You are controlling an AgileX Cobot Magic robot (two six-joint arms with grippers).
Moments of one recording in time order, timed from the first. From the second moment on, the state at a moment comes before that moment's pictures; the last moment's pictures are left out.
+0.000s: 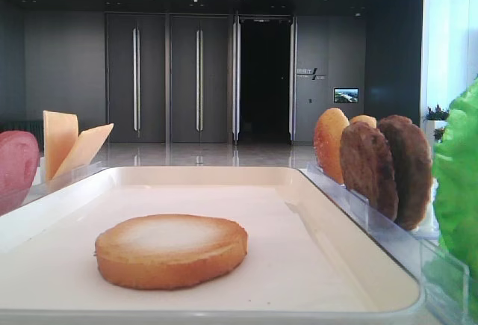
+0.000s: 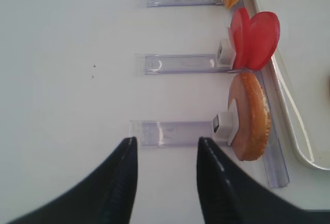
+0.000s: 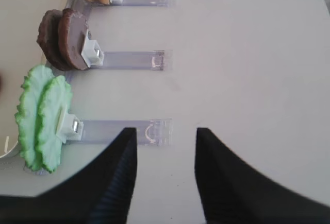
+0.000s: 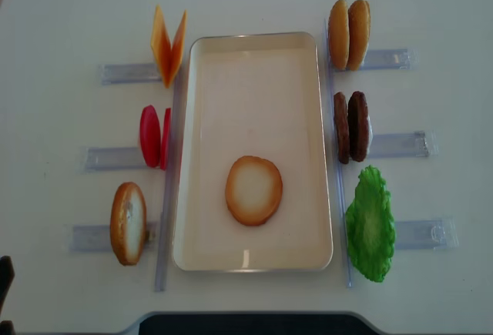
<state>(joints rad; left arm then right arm) 0.03 0.05 -0.47 0.04 1.11 0.01 0.17 0.18 -0.63 0.01 1.22 0.07</state>
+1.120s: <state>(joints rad) 0.03 0.05 -0.47 0.04 1.11 0.01 0.17 0.91 -0.82 0.08 1.22 0.01</state>
